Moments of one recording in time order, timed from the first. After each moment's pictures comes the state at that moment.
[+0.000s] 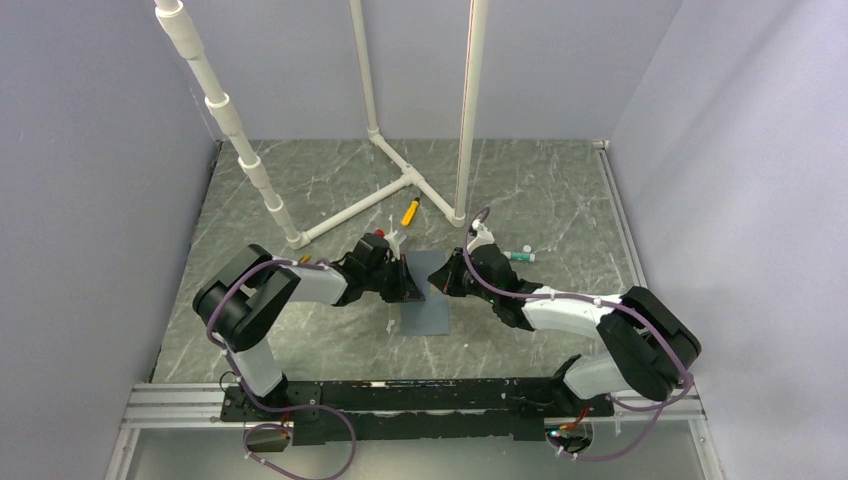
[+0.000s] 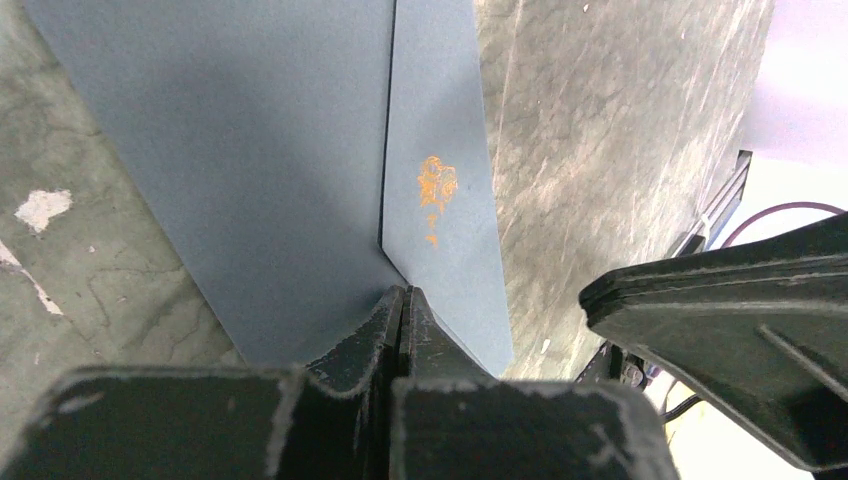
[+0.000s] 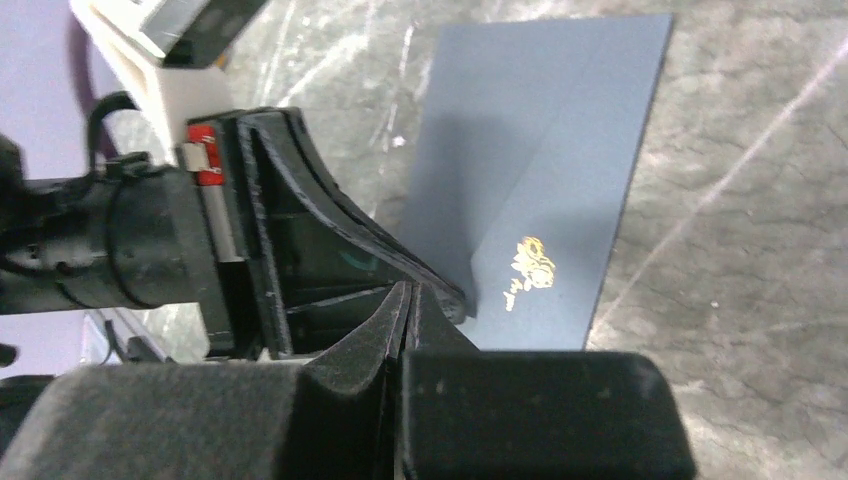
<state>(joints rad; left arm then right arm) -0.68 1.73 0.69 0.31 0.39 -0.80 0.74 1.38 0.49 0.41 -0.03 0.80</state>
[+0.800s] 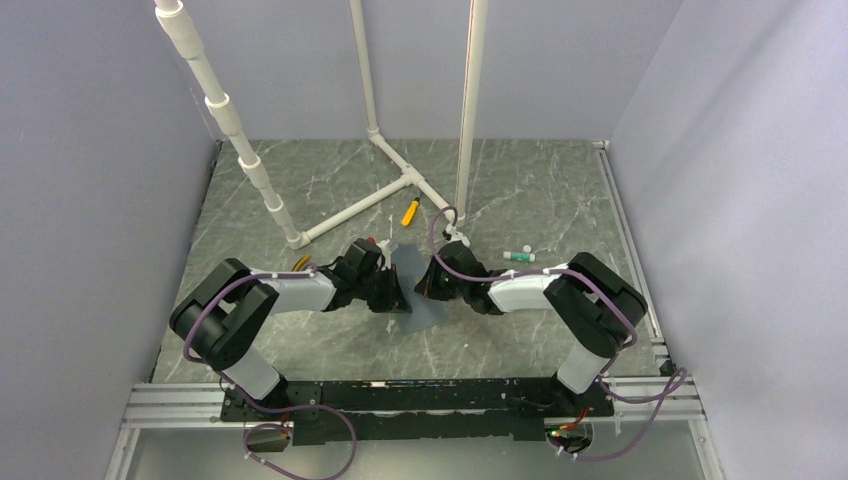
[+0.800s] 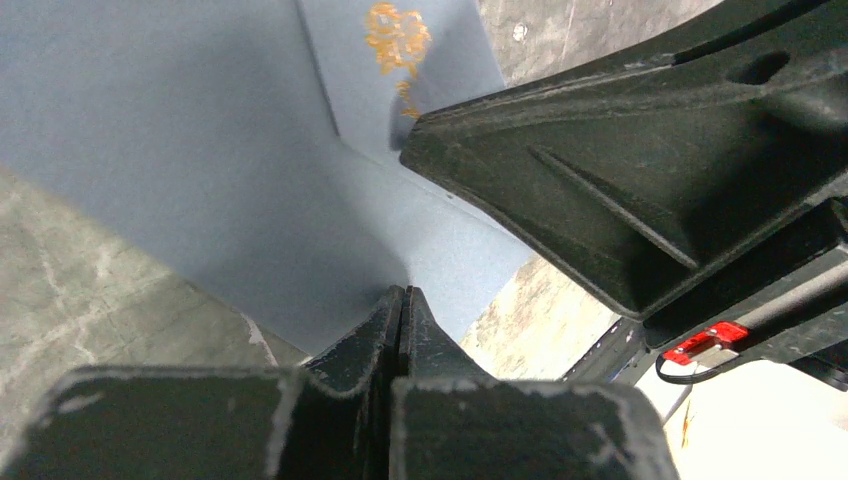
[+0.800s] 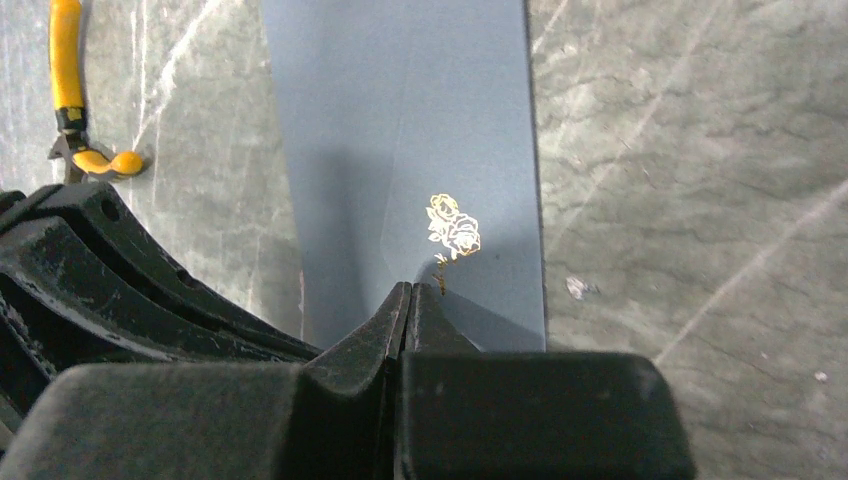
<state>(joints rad) -0.67 1.60 0.63 0.12 0.37 -0.75 0.79 1.68 0.67 0.31 -0.02 0.86</state>
